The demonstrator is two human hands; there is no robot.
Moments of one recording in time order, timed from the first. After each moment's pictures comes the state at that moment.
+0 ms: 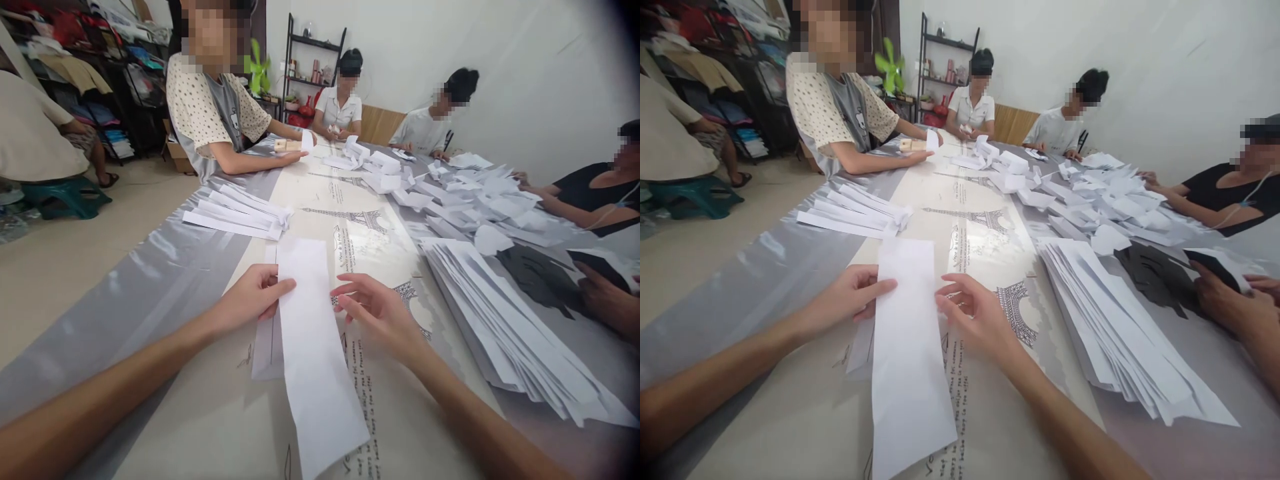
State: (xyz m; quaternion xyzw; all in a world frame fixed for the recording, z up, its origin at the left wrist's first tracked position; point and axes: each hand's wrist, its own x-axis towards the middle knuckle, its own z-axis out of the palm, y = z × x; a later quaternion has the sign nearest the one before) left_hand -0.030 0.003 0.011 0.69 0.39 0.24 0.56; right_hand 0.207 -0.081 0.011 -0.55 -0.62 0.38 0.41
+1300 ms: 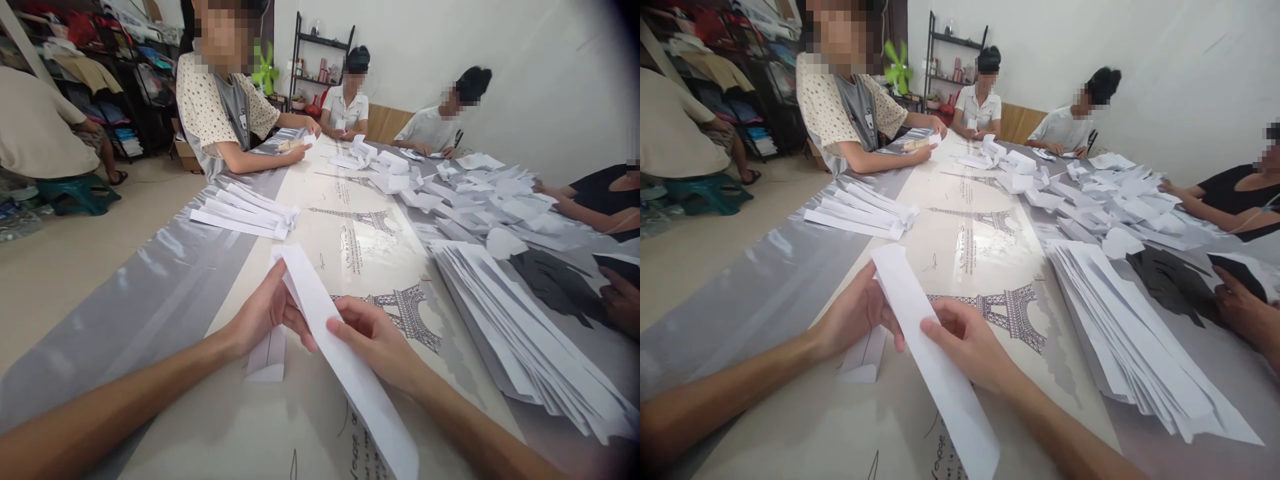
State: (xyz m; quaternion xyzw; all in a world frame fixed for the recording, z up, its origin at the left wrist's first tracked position) left_hand -0.018 -0.020 0.005 0.53 0.24 0.26 0.77; right_hand 0.188 -0.091 0.009 -0.50 -0.57 0.54 0.36
